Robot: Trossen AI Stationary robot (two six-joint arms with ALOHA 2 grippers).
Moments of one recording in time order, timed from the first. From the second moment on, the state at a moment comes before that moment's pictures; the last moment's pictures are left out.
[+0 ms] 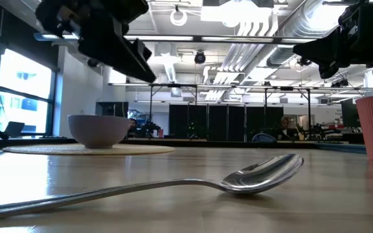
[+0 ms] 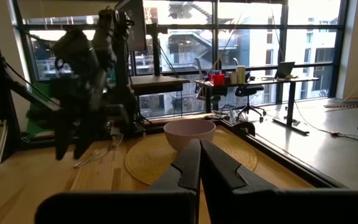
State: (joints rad) left arm -0.24 1.45 0.79 0.03 0.05 0.05; right arm -0.02 0.18 0.01 0.31 0.23 0.02
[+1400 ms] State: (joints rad) left arm -0.47 1.91 1.02 0.29 -0.01 -0.17; right arm -0.02 0.19 0.01 0.31 0.23 0.03
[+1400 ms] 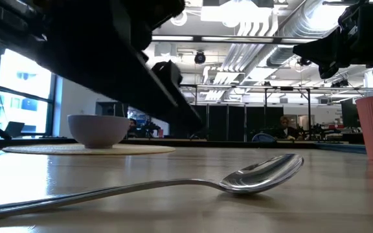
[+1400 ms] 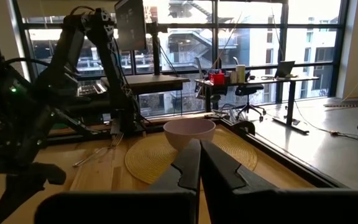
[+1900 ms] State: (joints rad) left arm -0.49 1.98 1.08 0.26 -0.10 -0.29; right arm -0.02 0.20 0.01 0.31 0.23 0.03
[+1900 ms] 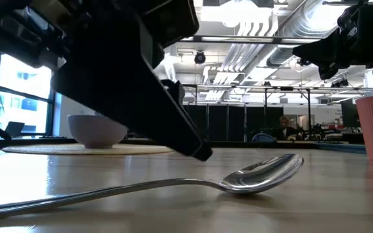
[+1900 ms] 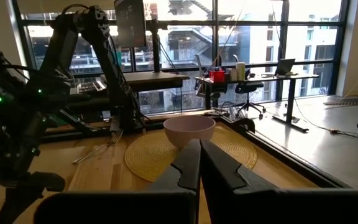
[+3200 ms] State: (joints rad) left arm -0.52 2.04 1.11 0.16 -0.25 -0.37; right arm -0.02 0.20 0.01 0.31 0.23 0.03
